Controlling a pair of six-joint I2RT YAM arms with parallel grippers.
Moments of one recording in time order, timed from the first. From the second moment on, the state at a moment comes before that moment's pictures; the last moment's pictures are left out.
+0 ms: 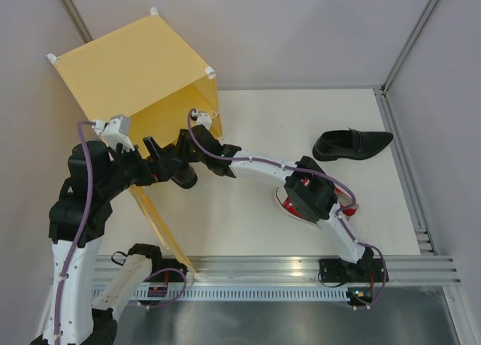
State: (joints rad) left arm -0.14 0.76 1.30 -0.97 0.30 -0.42; right arm 0.99 2.29 1.89 -0.05 0.22 0.77
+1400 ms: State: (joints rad) left arm -0.14 0.74 1.30 -0.96 0.29 -0.42; right arm 1.00 2.31 1.37 0.62 -0.07 0.20
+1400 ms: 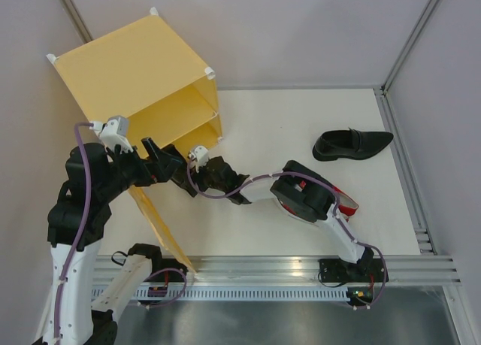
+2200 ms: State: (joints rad) left arm -0.14 0.75 1.29 -0.96 0.29 -0.42; right arm 1.02 2.34 1.48 0.51 0.02 0.19
